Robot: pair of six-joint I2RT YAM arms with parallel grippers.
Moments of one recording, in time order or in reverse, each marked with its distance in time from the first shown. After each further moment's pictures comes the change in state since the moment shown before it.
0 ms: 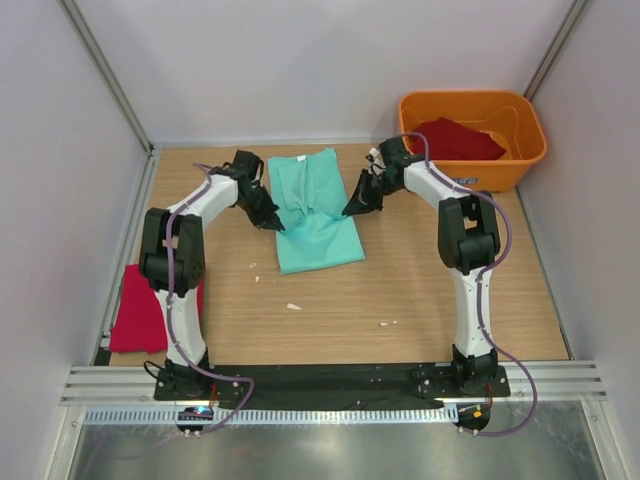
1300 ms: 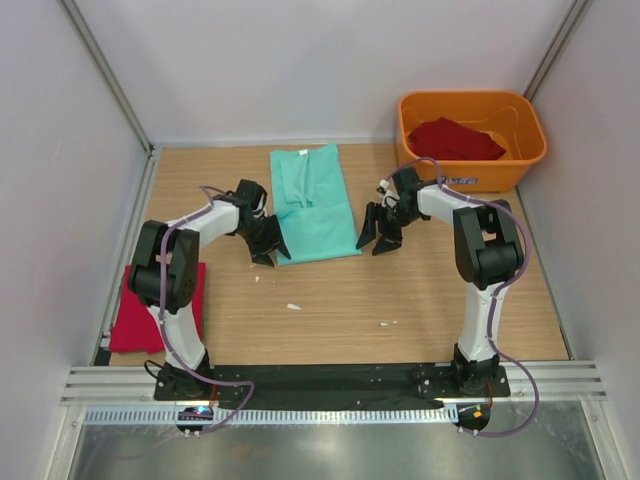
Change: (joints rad) left arm -0.047 -0.157 -0.331 0.091 0.017 0.119; right arm -0.031 -0.210 -0.426 0.016 0.081 -0.220
